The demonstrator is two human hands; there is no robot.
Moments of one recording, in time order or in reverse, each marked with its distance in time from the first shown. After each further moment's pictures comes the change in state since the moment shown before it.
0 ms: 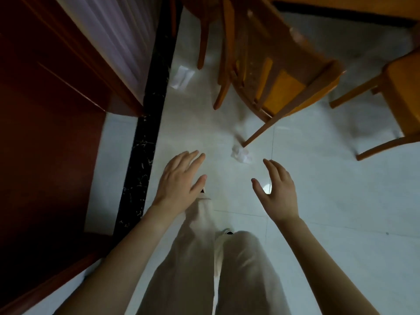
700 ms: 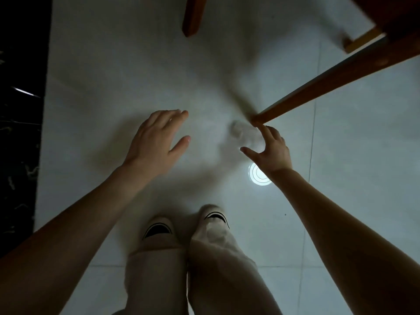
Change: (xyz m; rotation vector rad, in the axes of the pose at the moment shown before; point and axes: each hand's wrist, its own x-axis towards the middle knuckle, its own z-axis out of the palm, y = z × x) left_hand 0.302 -0.240 0.477 -0.043 -0.030 0.080; right_hand 0.279 0.346 0.462 -0.112 -0.227 0.201
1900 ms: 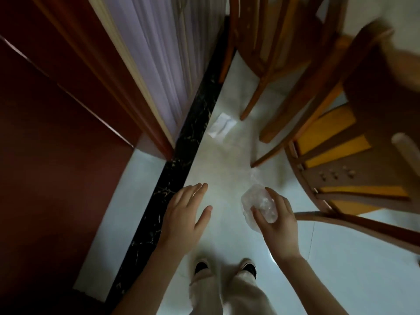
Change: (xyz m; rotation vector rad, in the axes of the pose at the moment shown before) left_hand -0.156 0.073 -0.486 -0.182 0.346 -0.227; right_hand -0.200 -0.413 -0.346 0.445 0.135 -0.282
